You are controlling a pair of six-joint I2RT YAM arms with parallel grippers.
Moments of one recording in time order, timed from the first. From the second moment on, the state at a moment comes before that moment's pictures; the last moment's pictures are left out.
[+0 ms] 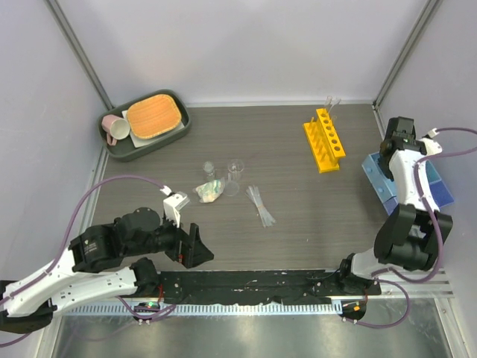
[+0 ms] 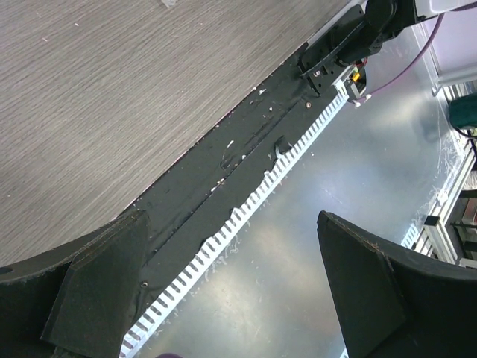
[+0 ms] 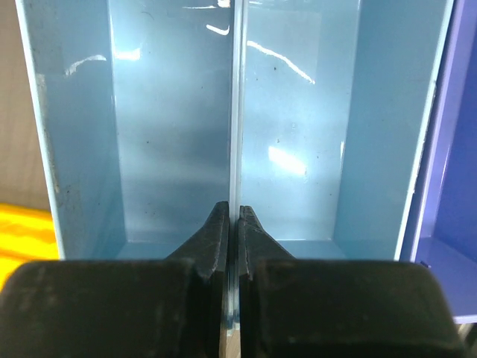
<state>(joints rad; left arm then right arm) -1.12 0.55 0.88 -0.91 0.04 -0.68 -0.32 1.52 1.22 -0.80 0.51 0.85</state>
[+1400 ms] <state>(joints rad) -1.12 0.72 1.07 -1.02 -0.10 -0.71 0.54 1.17 1.20 -1.11 0.21 0.46</state>
